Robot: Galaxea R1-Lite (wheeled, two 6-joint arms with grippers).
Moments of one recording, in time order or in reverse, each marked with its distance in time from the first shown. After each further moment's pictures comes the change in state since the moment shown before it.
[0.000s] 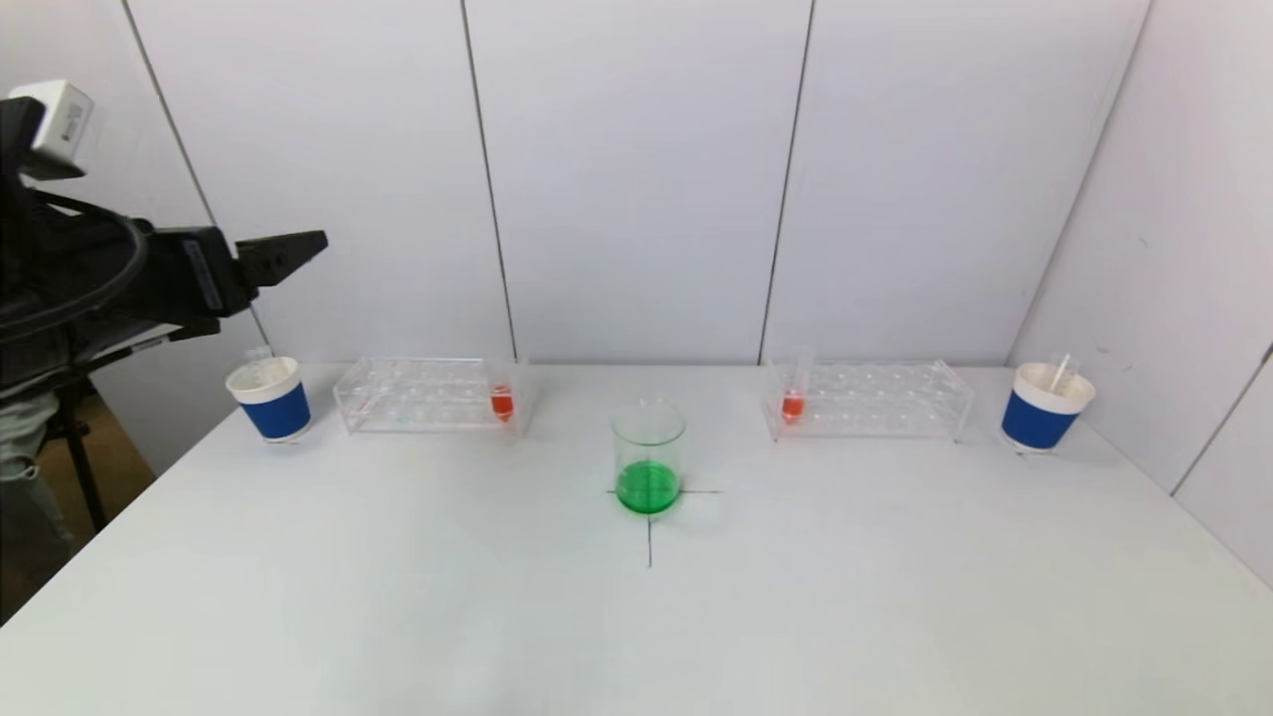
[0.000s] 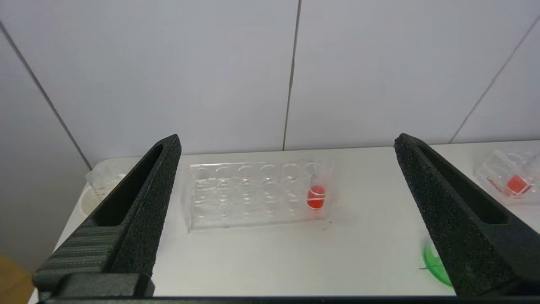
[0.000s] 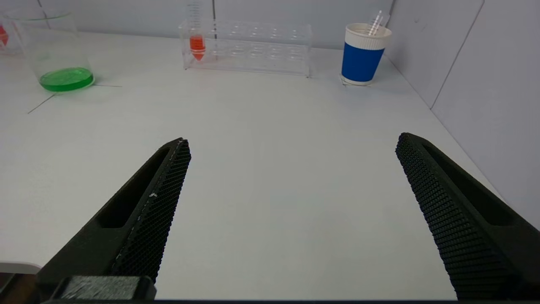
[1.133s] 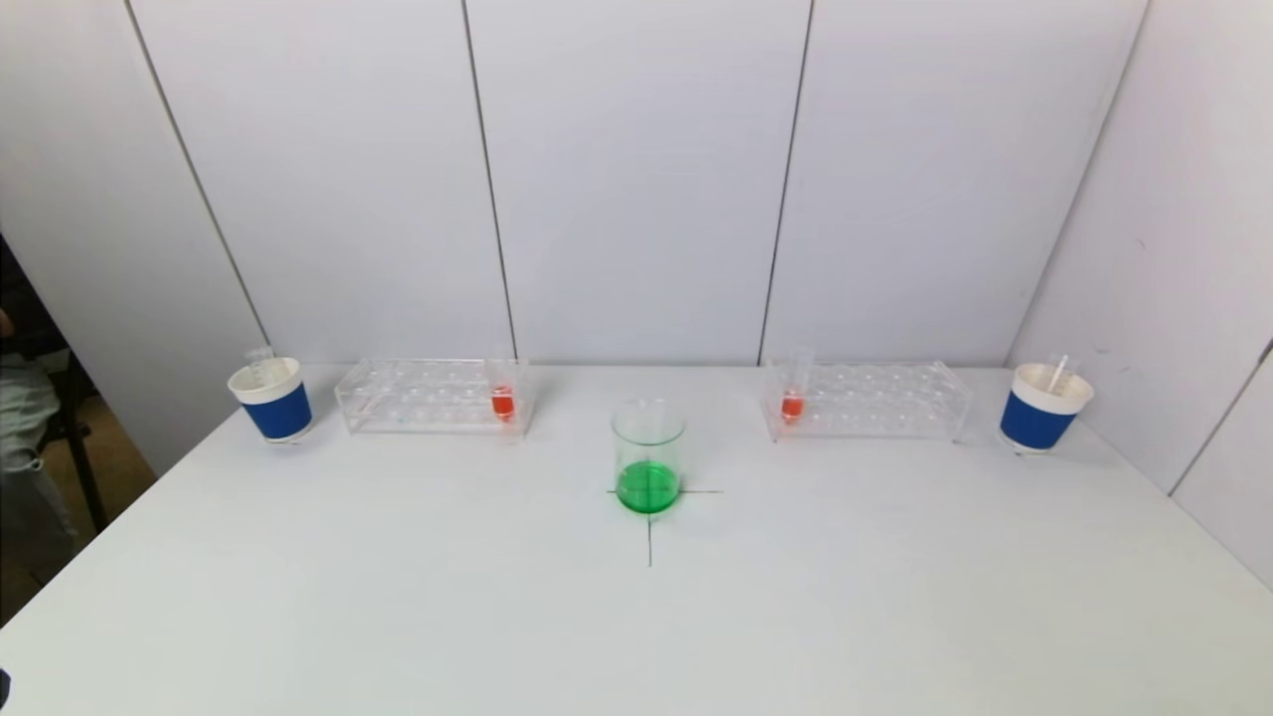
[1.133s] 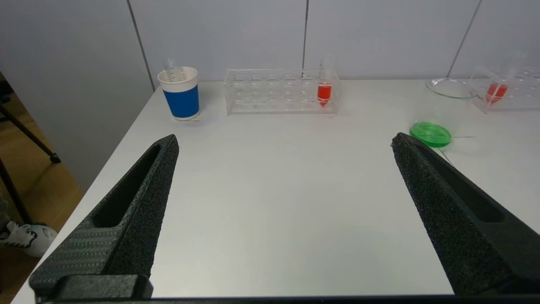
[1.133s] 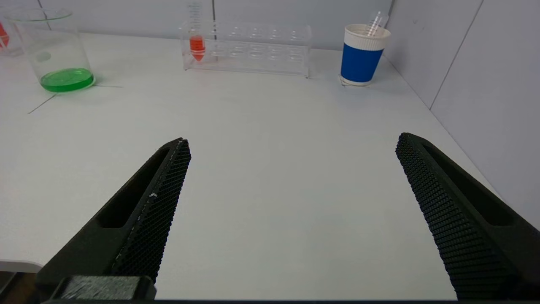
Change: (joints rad) left arm -0.005 -1.107 0.515 0.542 0.111 0.046; right arm 0.000 0.000 0.000 0.000 0.000 0.000
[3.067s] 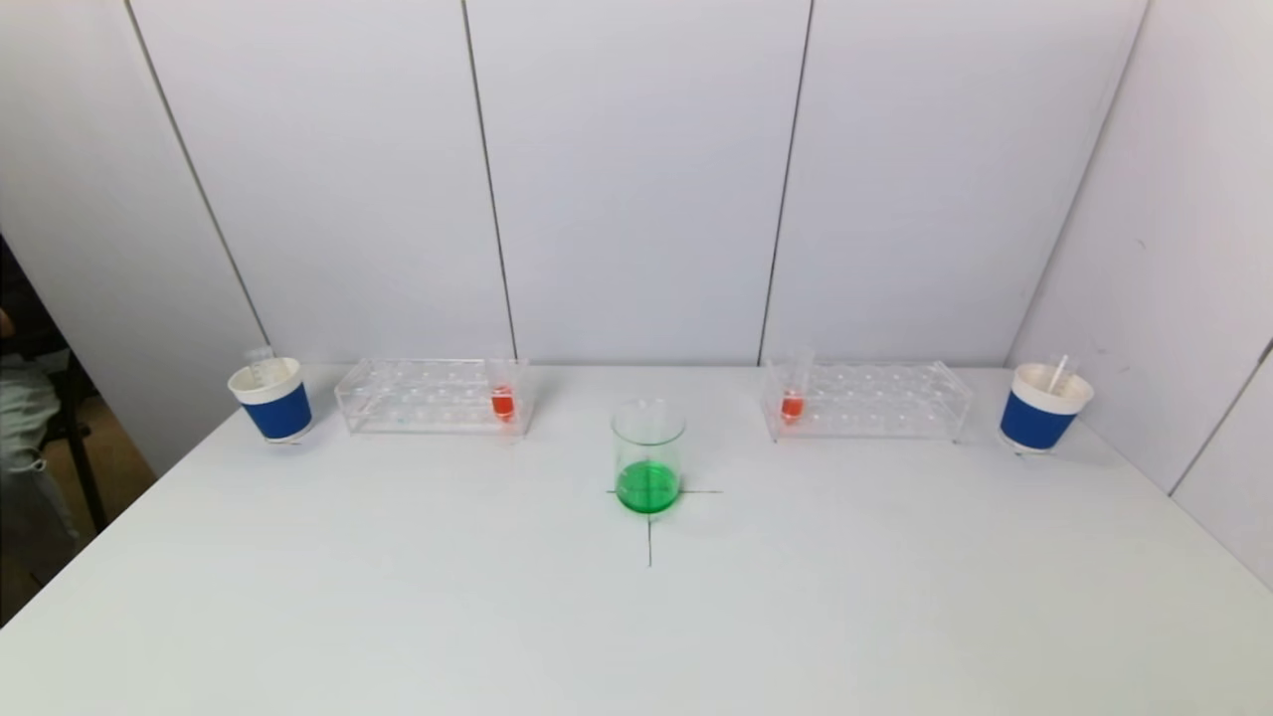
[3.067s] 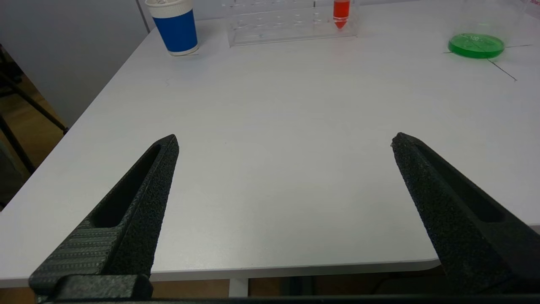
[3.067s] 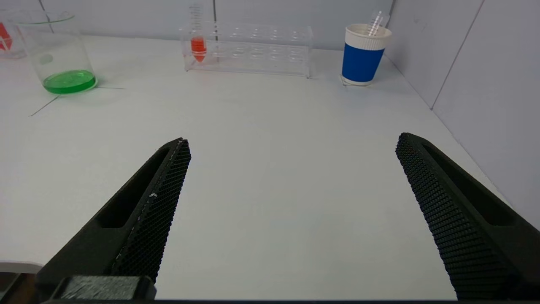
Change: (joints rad) left arm 0.013 -0.254 0.321 0.026 -0.002 0.074; right arm 0.000 0.000 0.000 -0.001 0.001 0.010
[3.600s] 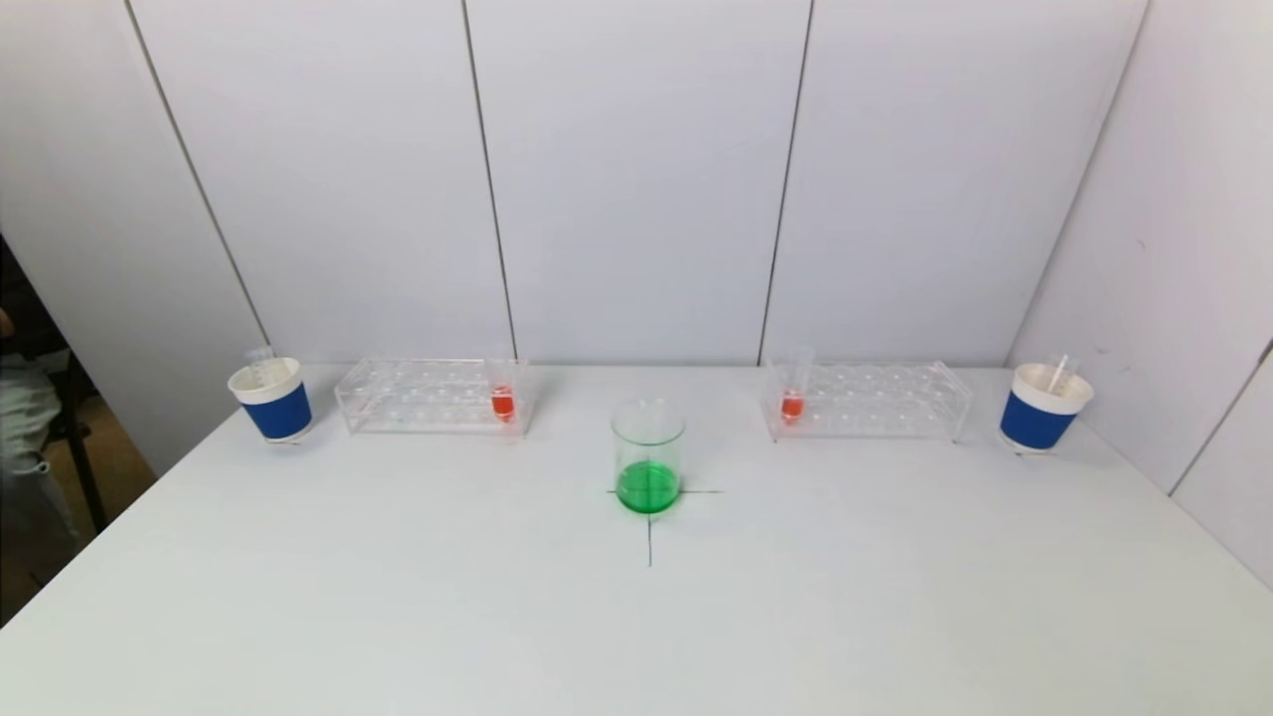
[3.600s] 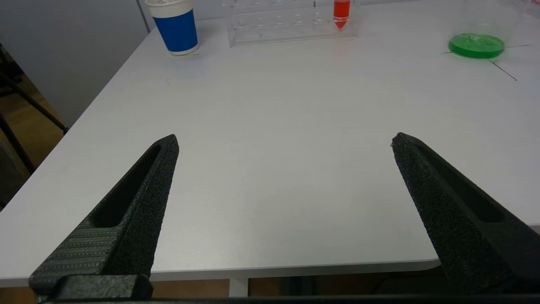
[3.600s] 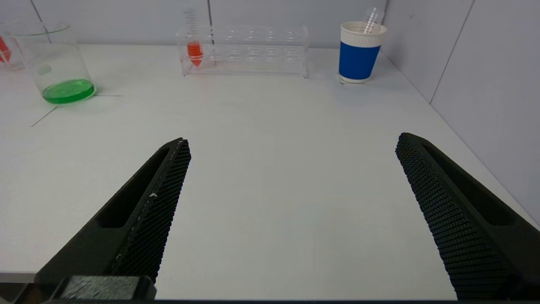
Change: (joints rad) left arm 0.000 0.000 0.000 0.000 0.000 0.000; right arm 0.000 0.001 0.000 -0.002 -0.020 0.034
